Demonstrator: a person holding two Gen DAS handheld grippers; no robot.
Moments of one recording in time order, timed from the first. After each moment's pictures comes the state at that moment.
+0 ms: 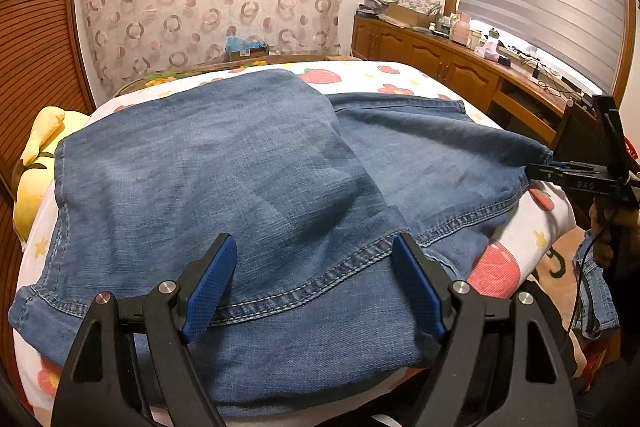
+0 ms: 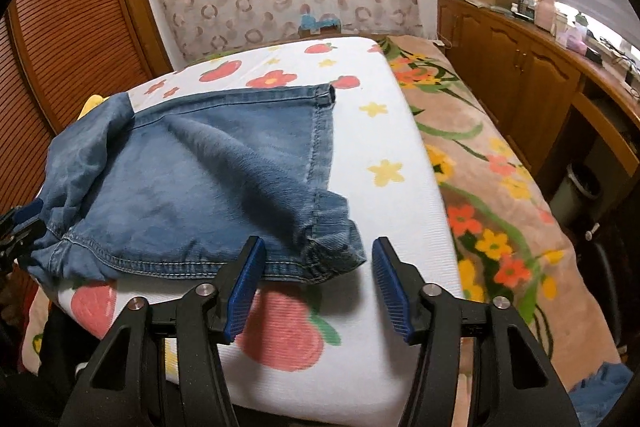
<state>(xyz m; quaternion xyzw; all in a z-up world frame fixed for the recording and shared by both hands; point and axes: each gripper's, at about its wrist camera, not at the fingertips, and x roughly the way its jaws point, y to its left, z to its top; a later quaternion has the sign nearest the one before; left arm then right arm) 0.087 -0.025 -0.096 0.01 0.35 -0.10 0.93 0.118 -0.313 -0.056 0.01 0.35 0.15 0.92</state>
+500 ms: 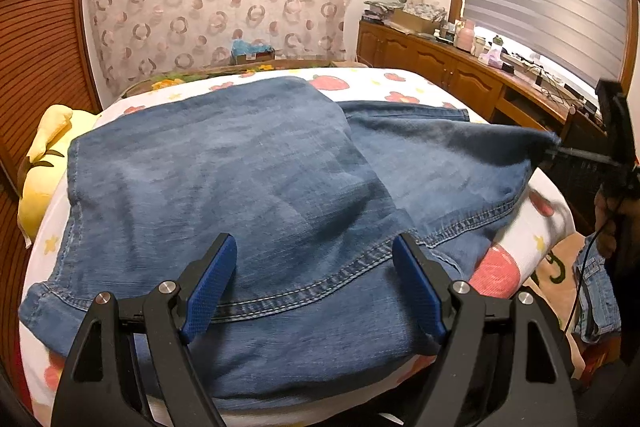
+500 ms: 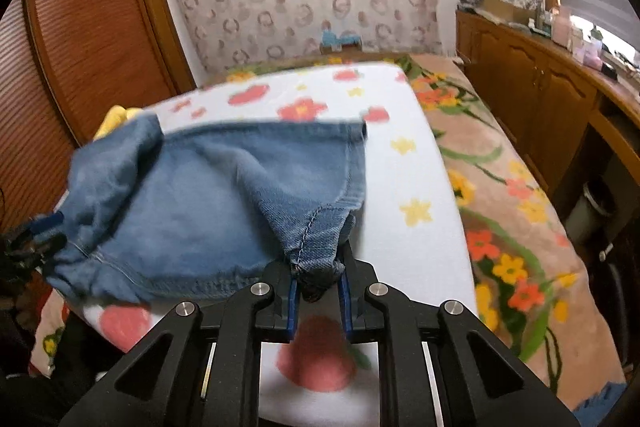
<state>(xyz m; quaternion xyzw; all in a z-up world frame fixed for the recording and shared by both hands) 0.081 -0.015 -0.091 0.00 0.34 -0.09 0.94 0.112 -0.311 -0.030 0.02 0.31 0.19 0.93</state>
